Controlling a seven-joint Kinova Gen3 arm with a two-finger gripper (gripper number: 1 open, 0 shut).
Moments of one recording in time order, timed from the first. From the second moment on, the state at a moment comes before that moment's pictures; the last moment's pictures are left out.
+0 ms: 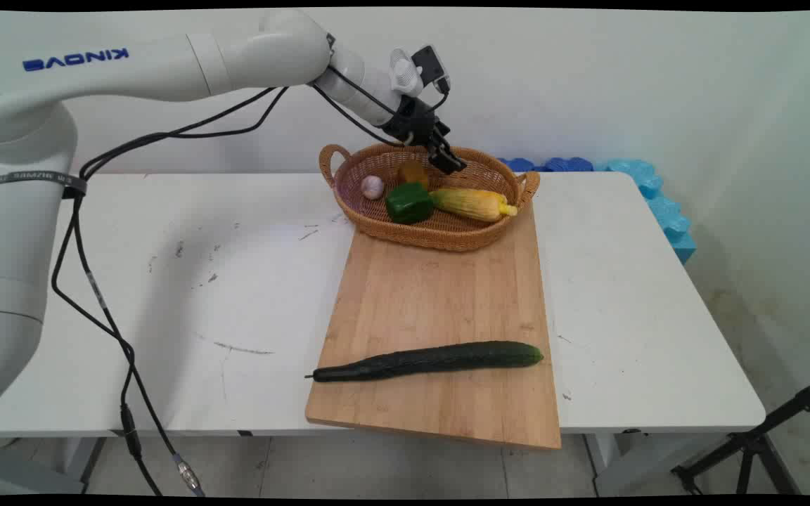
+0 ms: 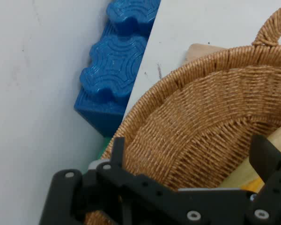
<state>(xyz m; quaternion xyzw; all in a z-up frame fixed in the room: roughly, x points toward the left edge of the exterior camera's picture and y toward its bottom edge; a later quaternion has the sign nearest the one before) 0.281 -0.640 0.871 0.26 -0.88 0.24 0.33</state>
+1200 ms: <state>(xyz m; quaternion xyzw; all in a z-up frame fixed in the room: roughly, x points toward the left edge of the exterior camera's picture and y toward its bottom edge) 0.297 -0.526 0.928 0.29 -0.88 0.19 0.33</state>
